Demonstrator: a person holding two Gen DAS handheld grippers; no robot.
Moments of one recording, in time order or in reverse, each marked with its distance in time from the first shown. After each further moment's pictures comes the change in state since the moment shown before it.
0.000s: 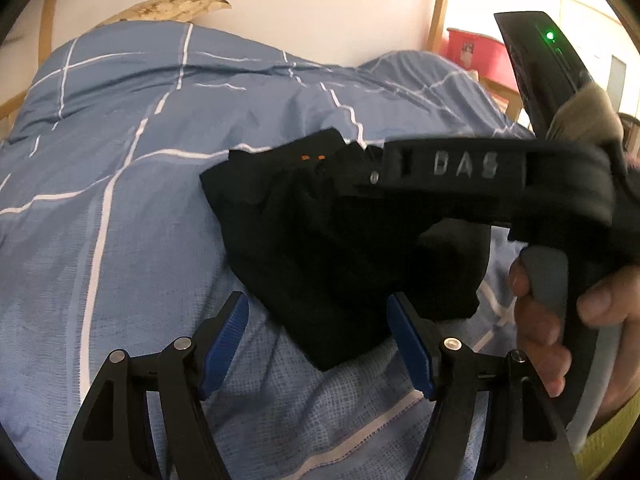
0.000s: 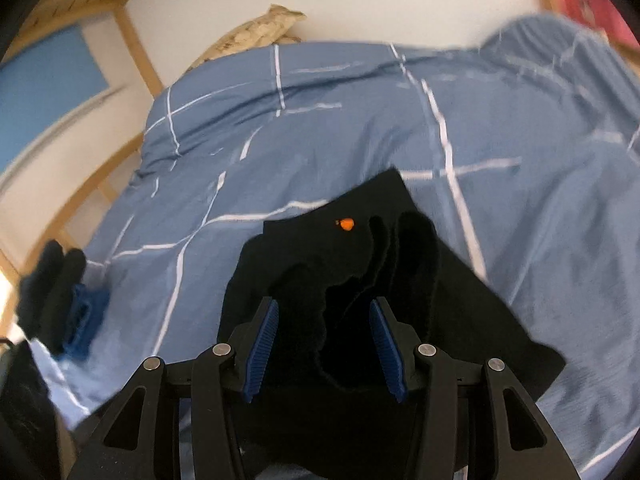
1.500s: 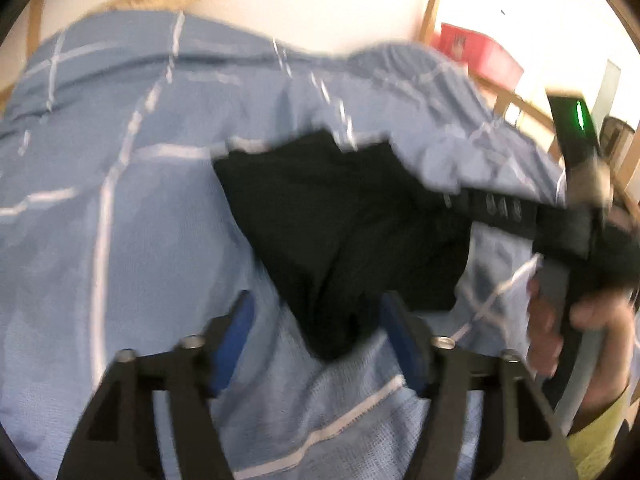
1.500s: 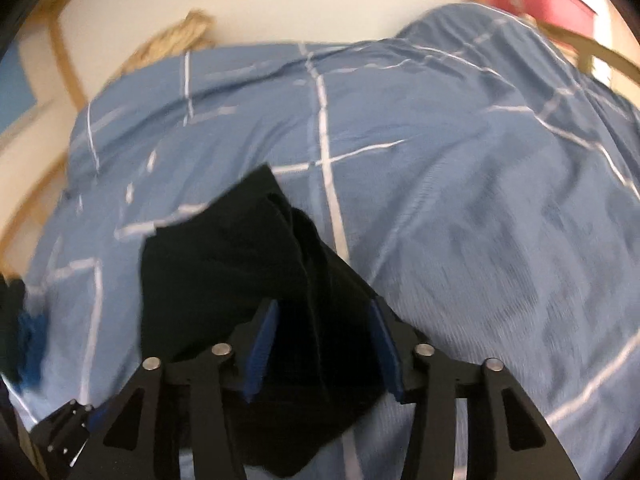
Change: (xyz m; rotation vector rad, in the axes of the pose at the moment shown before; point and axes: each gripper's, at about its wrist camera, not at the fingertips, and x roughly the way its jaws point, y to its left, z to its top) left arm -0.028 0.010 0.020 -0.015 0.015 -0.054; right arm -0.033 -0.046 -0.008 0.118 -0.035 -0.264
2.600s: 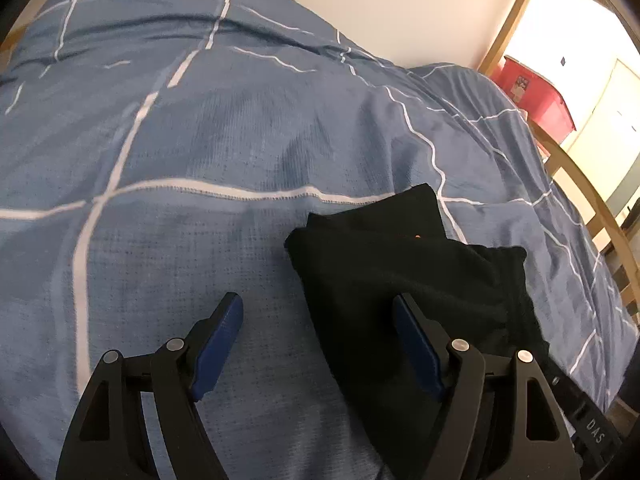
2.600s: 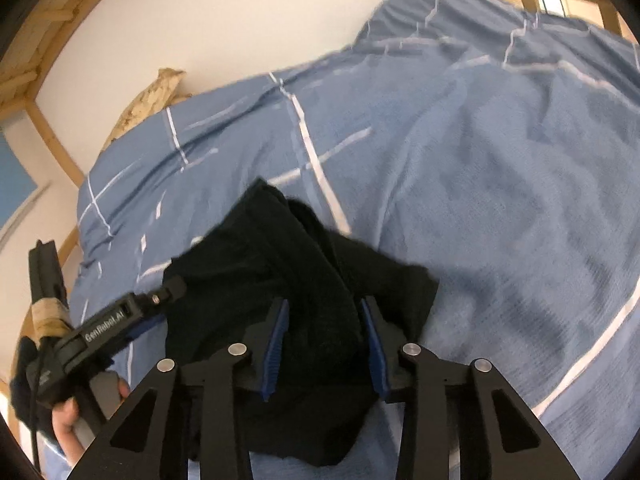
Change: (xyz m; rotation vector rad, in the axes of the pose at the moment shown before) left arm 0.099 0.084 0.066 -0.223 0.065 -0.016; right arm 0.004 -0.007 -0.028 0.202 -0.114 0.059
